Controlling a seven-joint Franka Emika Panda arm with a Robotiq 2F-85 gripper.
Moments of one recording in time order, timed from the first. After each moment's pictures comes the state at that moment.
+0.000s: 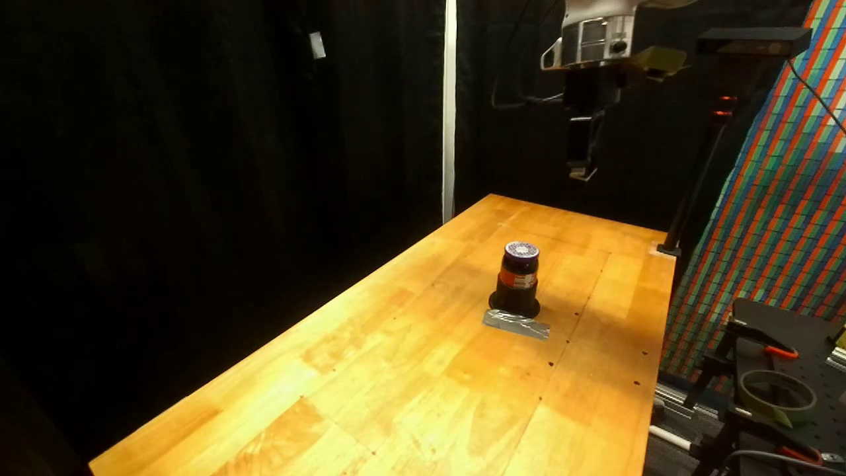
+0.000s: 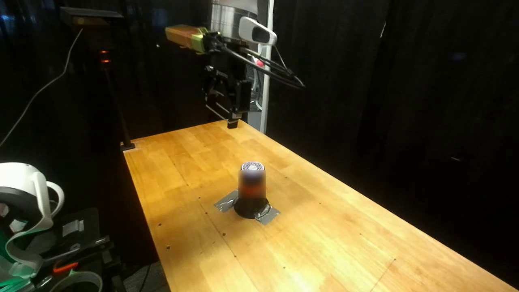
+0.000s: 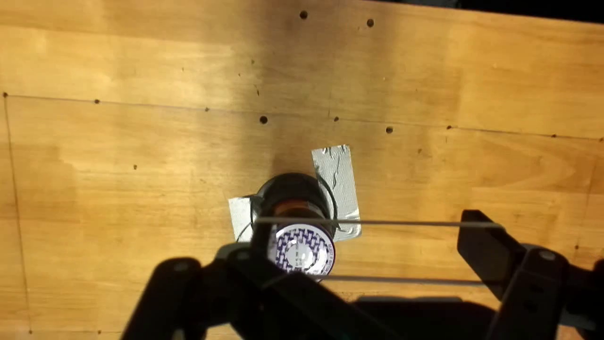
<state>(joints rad) 0.09 -0.03 0.07 -2.09 0.05 1.94 -0.01</state>
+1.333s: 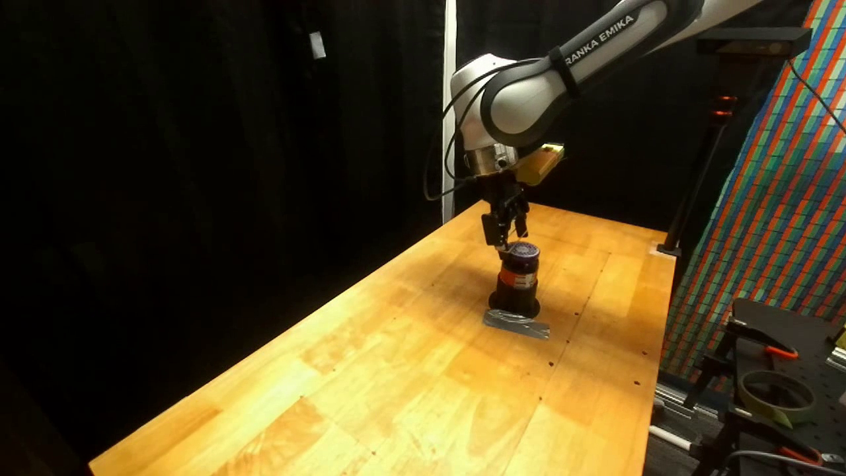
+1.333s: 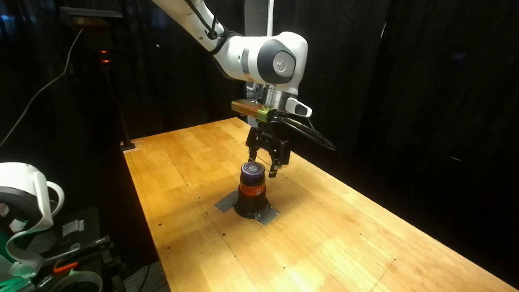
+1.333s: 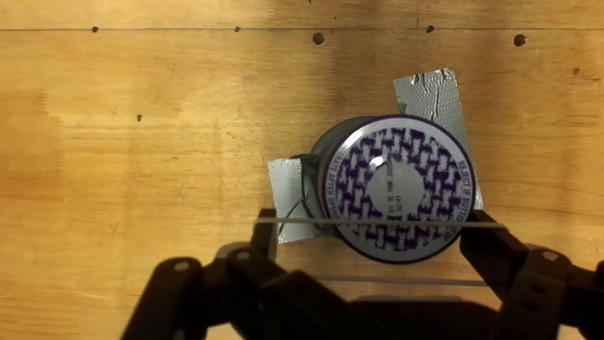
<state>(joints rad) 0.12 0.58 0.03 -1.61 -0.11 1.89 0.12</state>
